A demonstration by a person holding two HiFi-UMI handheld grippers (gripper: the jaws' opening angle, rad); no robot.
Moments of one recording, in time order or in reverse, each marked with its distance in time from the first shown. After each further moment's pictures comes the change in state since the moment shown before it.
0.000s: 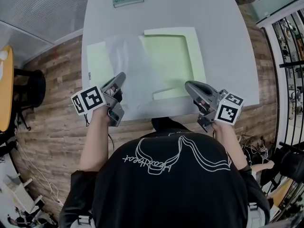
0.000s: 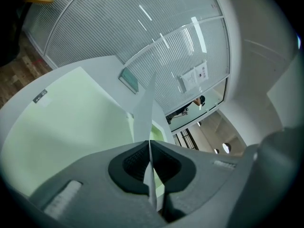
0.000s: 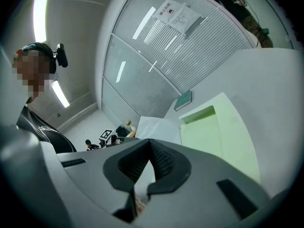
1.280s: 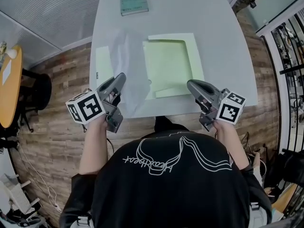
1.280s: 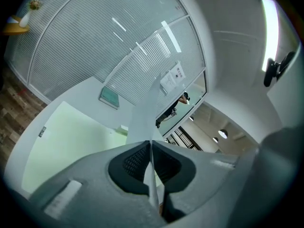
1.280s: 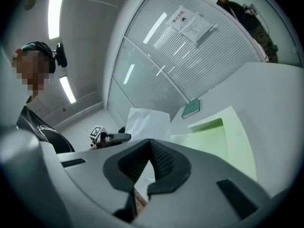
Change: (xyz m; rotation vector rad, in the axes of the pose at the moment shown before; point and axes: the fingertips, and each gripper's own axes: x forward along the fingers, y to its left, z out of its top) left arm -0.065 -0.082 0.010 0.251 -0.093 -0.067; right arm -0.017 0.045 0.013 -0.101 -0.050 0.038
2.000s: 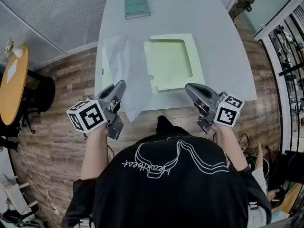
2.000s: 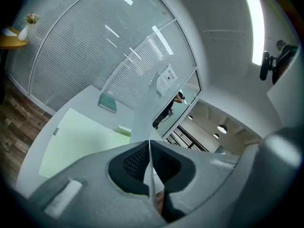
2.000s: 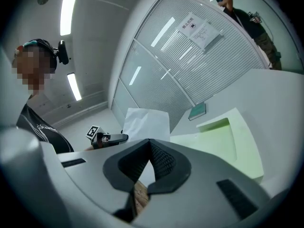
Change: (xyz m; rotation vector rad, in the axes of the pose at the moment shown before) left arm -0.064 -0.040 -0.027 0.080 -0.042 0.003; right arm -0.024 0.055 -0.024 -0.063 -0.038 0.031
